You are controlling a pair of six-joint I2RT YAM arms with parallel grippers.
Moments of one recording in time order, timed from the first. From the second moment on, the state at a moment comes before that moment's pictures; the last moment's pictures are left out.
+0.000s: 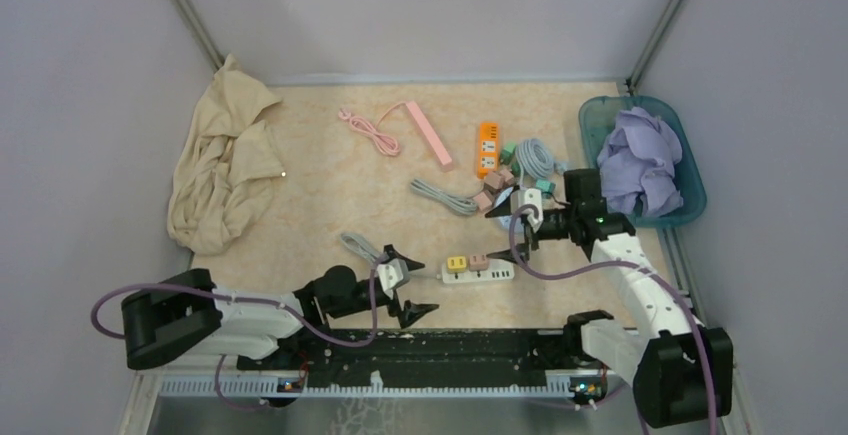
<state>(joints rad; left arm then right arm) -1.16 1.16 0.11 0.95 0.10 -0.01 0.13 1.00 0.66 -0.49 -1.28 -1.00</state>
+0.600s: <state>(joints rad) -1.16 1.35 0.11 1.10 0.07 0.04 0.43 1.13 0.60 -0.48 -0.90 -1.10</state>
